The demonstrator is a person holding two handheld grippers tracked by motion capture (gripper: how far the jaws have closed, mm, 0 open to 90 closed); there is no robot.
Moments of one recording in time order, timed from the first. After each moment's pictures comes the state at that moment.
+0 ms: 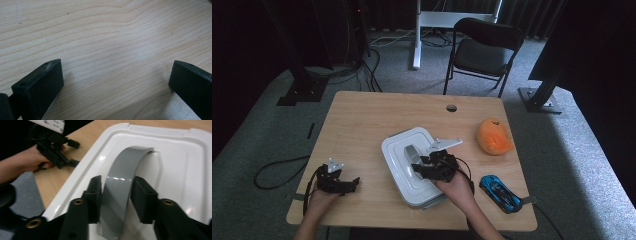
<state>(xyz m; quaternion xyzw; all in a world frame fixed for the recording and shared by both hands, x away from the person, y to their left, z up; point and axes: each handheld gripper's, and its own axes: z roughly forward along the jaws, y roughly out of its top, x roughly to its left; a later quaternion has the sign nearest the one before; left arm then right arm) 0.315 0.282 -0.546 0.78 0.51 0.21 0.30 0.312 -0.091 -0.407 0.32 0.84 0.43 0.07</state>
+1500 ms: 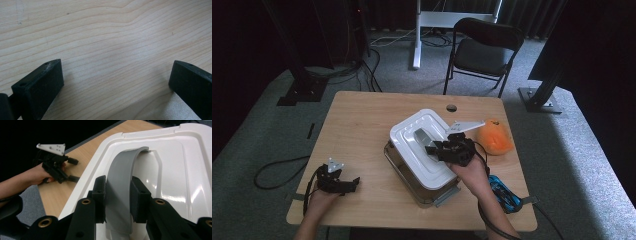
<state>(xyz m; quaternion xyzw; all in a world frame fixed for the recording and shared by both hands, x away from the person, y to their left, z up) 0.315 0.282 -0.546 0.78 0.51 0.21 0.30 0.334 -0.132 -0.361 0.32 0.82 0.47 0.07</state>
